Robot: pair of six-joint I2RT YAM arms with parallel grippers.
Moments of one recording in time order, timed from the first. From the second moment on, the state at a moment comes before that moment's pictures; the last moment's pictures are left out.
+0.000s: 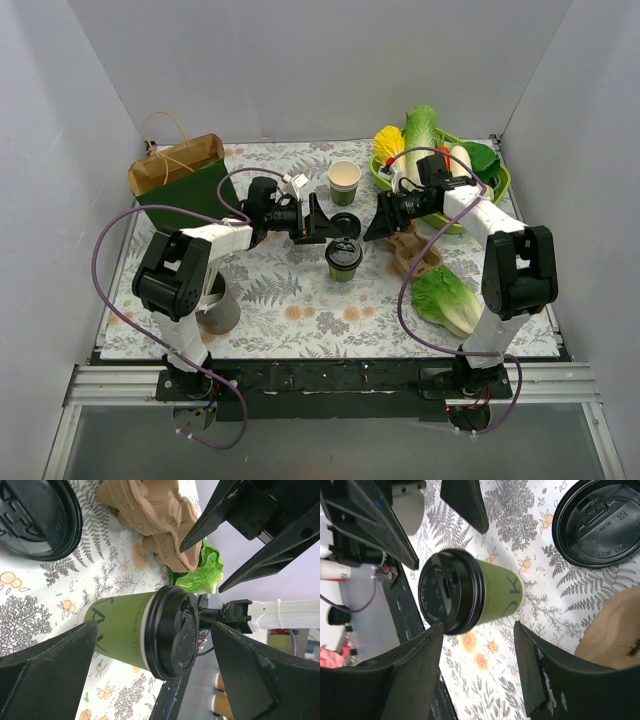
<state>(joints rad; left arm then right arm) -0.41 1.83 1.02 0.28 0.89 -0.74 0.24 1.78 1.29 -0.62 -1.02 -0.13</state>
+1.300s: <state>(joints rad) -0.48 1.25 1.35 -0.26 0.48 0.01 0.57 1.61 1.18 -0.73 -0.49 -0.57</state>
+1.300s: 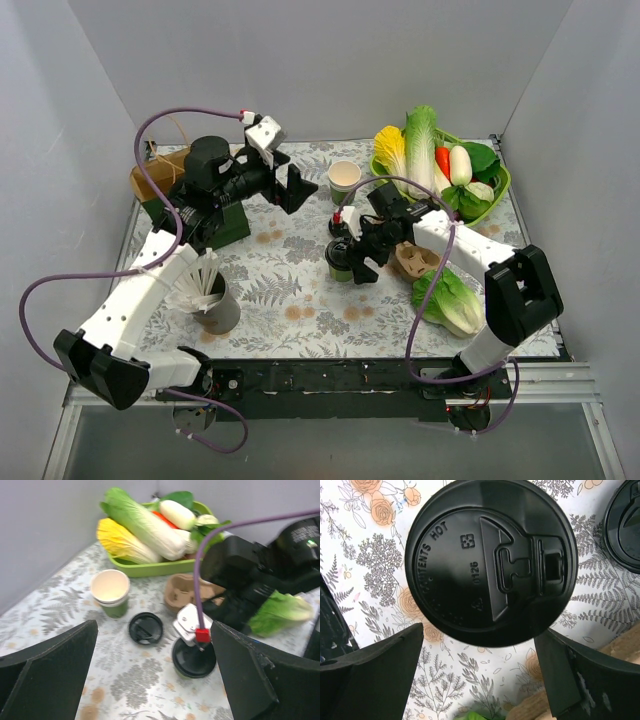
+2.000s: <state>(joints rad) -0.49 1.28 1.42 -0.33 0.21 0.09 0.62 1.82 1.25 -0.59 -0.55 -0.34</state>
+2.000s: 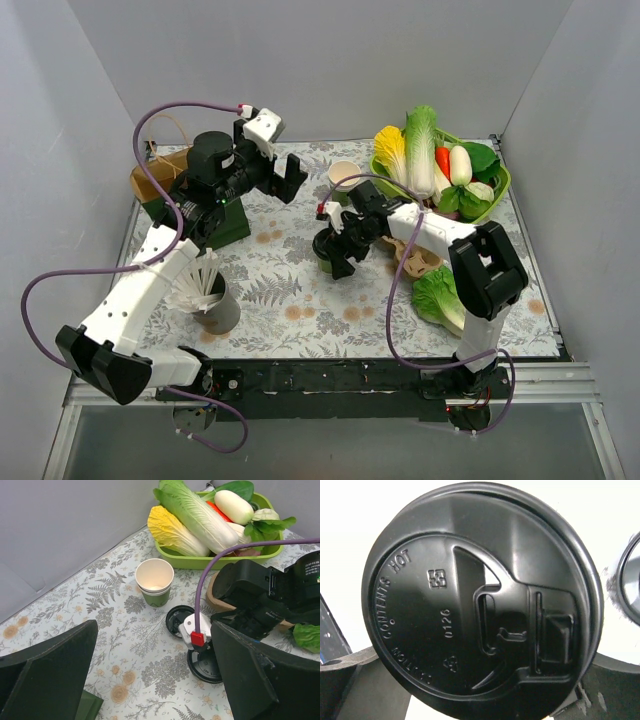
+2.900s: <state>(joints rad) -0.47 1.30 1.45 -0.37 0.18 0.10 0.68 2.17 1.69 -0.51 -0.40 -0.13</state>
